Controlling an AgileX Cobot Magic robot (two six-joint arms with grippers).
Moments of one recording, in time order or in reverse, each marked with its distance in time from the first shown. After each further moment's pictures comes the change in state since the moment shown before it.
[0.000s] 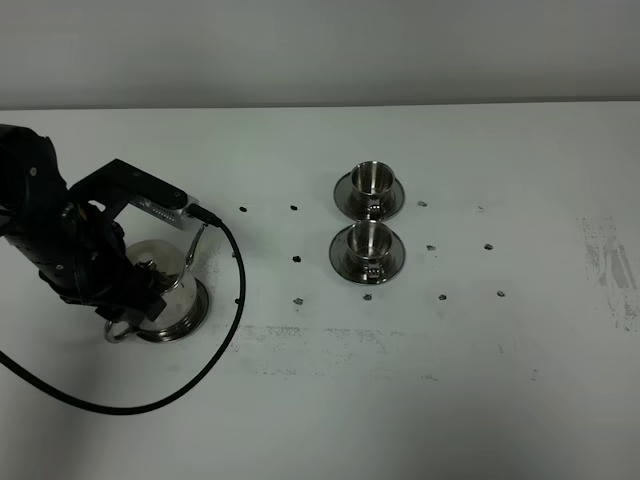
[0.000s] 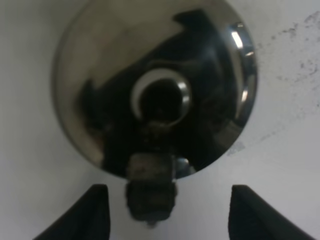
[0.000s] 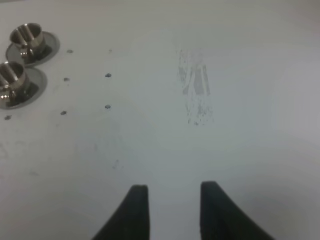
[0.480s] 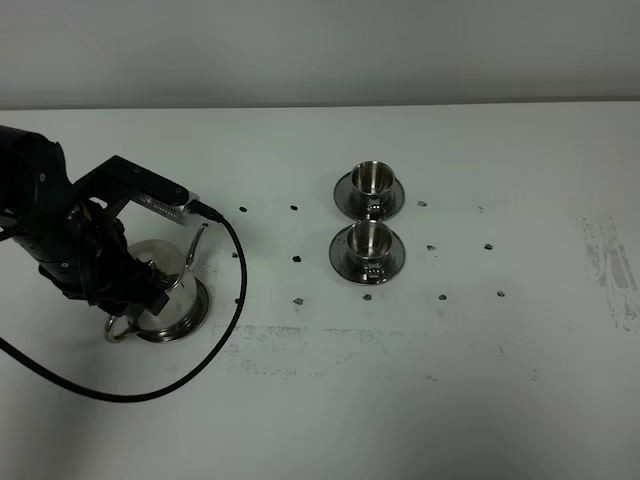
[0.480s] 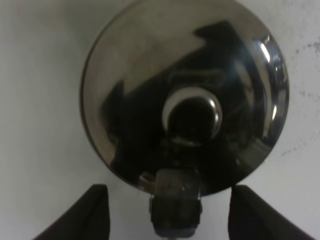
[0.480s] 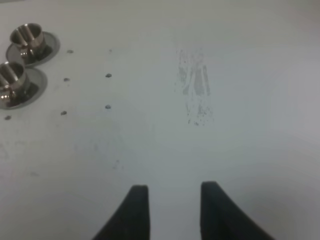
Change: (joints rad) left arm -0.008 0.009 -0.001 0.057 -0.041 -0.076; right arm 0.000 0.000 0.000 0.000 0.000 0.000
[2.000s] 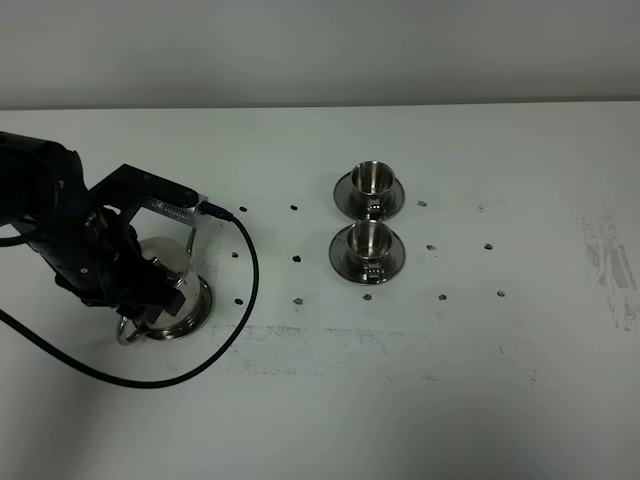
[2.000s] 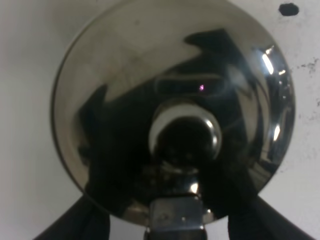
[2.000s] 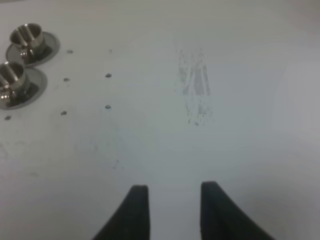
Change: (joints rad) left arm -0.012 0.056 0.000 -0.033 -0.032 -0.065; right arm 0.000 0.000 0.000 0.000 0.000 0.000
